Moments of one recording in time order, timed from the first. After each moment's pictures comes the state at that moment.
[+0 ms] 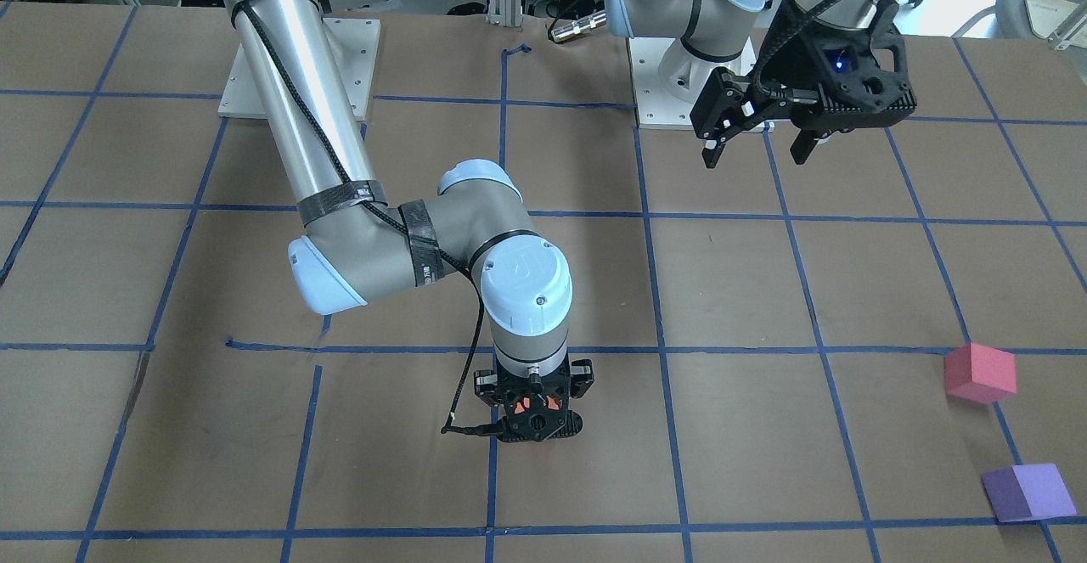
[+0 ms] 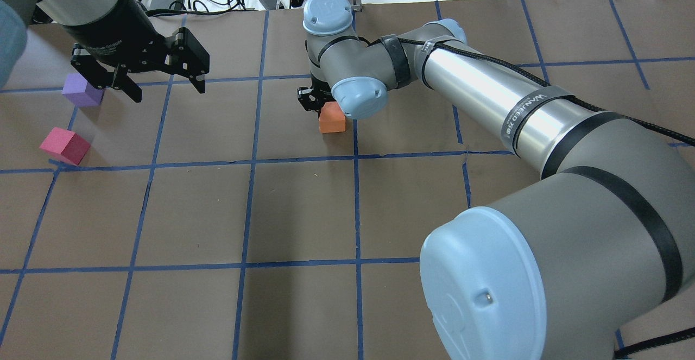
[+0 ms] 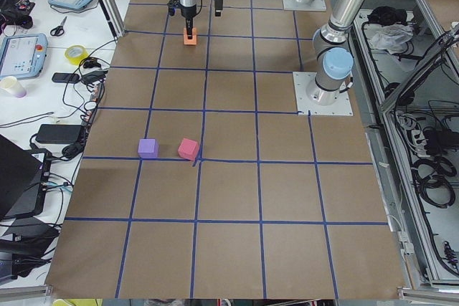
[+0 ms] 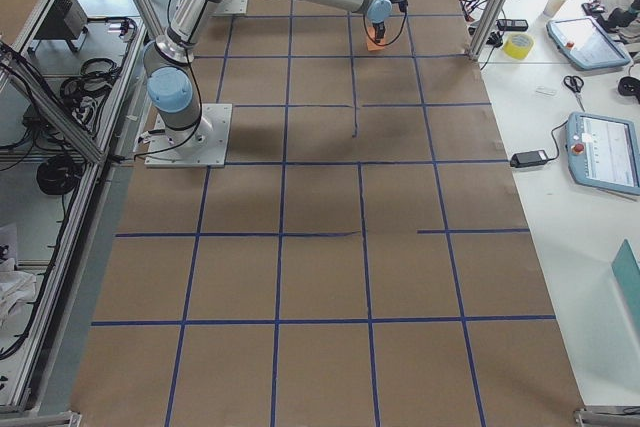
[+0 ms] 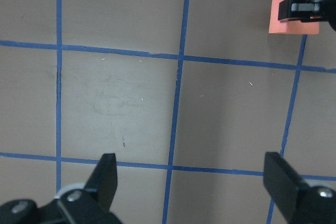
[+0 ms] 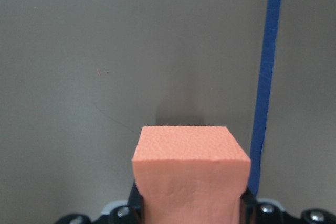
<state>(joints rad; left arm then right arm) -1.55 -1.54 -1.54 -1.58 1.56 -0.08 1.96 -0.84 1.30 -2.12 -1.53 0.32</state>
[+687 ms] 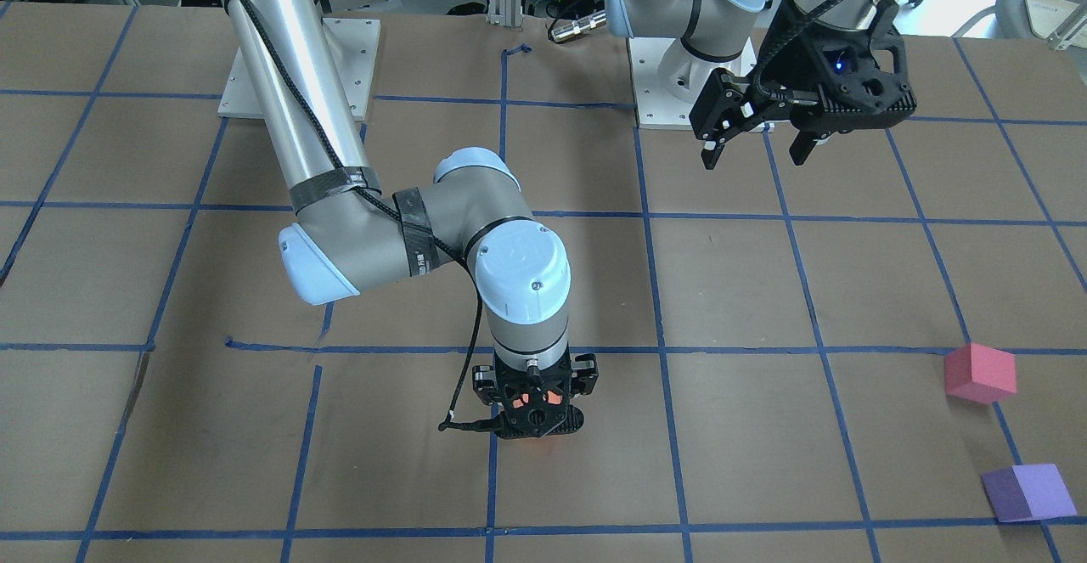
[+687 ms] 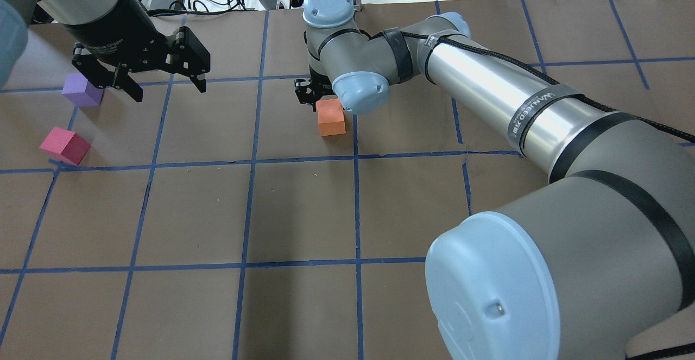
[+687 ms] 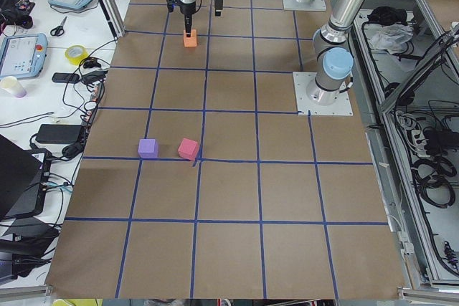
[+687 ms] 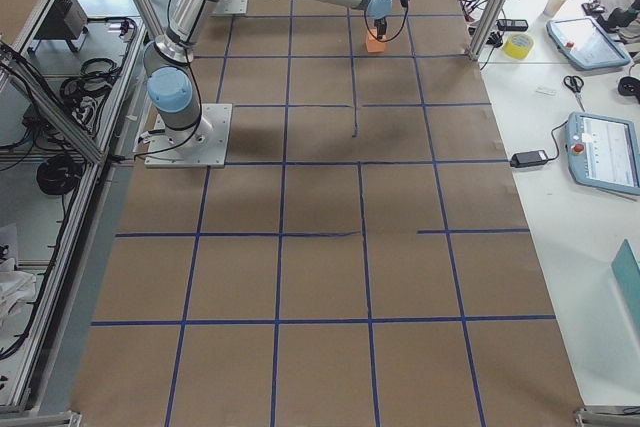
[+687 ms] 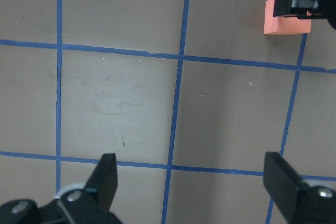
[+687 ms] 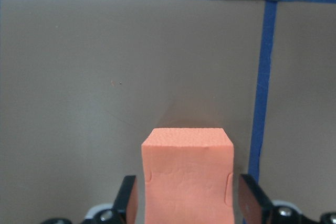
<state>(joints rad) -1.55 -1.54 -1.54 -1.58 1.56 -0.09 1.95 -0.88 1.29 -2.12 -1.51 0.32</state>
